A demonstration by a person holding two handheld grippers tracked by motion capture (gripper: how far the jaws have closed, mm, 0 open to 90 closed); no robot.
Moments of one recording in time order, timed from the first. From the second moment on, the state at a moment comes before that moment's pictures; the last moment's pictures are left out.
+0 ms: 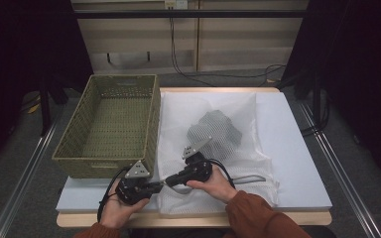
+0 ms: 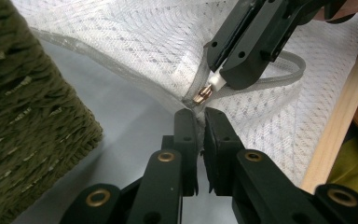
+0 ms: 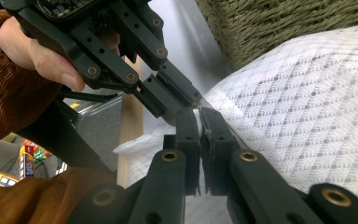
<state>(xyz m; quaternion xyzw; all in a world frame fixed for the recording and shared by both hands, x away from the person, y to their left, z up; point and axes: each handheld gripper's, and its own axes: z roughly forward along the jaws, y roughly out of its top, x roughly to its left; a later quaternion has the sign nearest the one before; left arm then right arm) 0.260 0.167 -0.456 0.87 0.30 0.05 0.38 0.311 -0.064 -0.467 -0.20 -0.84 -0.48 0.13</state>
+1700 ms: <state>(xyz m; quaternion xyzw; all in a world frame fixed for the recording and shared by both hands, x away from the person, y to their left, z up) 0.262 0.167 -0.447 0.85 0.30 0.03 0.42 0.305 -0.075 -0.457 -0.22 -0.85 -0.47 0.09</state>
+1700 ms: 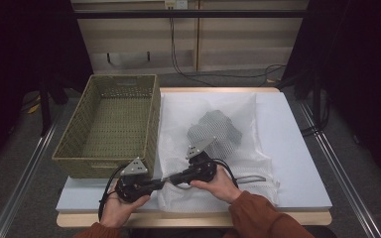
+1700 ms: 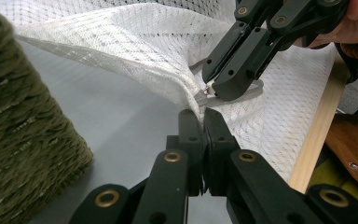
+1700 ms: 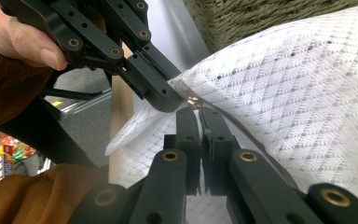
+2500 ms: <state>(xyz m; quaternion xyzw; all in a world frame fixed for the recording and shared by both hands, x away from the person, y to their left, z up) 0.263 0.171 -0.445 0.85 0.31 0.03 0.43 0.301 -0.082 -0.456 -0.22 -0.86 -0.46 0.08</state>
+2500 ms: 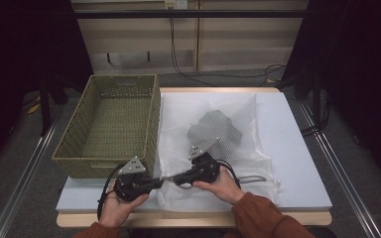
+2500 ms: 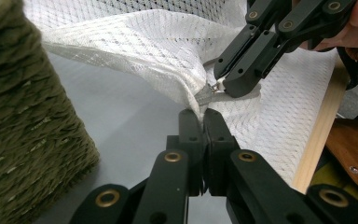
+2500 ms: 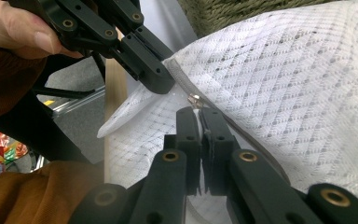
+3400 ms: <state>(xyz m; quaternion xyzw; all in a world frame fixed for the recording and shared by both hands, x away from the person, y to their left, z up) 0.262 0.179 -0.443 0.84 0.32 0.03 0.43 0.305 -0.099 -0.459 -0.23 -0.86 -0.45 0.08</state>
